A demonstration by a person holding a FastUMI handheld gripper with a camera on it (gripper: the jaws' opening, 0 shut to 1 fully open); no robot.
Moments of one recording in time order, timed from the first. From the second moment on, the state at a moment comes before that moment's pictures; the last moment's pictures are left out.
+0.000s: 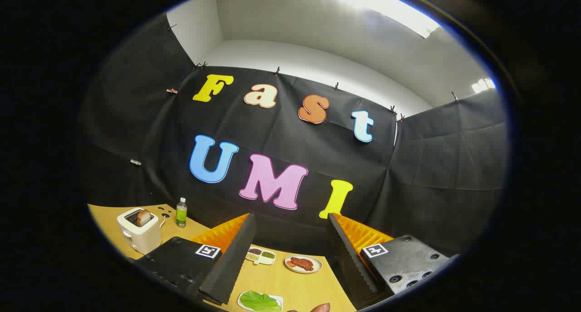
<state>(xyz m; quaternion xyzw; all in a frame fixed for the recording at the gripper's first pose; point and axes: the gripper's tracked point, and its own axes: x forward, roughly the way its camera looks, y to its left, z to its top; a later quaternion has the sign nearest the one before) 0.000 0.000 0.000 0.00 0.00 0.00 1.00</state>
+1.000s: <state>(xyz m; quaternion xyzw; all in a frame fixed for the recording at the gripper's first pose) -0.009 -0.002 0.001 0.00 0.00 0.00 1.00</state>
